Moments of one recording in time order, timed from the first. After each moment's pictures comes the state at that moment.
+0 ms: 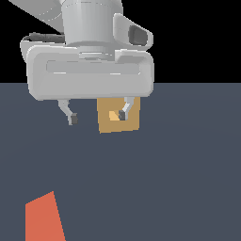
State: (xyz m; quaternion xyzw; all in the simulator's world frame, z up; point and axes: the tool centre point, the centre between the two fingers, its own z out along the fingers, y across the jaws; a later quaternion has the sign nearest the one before) arm -0.040 -0.080 0.133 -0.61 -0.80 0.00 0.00
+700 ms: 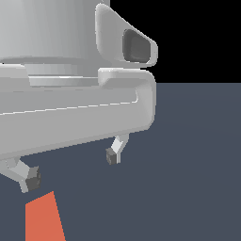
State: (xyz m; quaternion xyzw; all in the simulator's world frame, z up) arm -0.053 -0.177 0.099 -0.53 -0.85 0.00 0.00
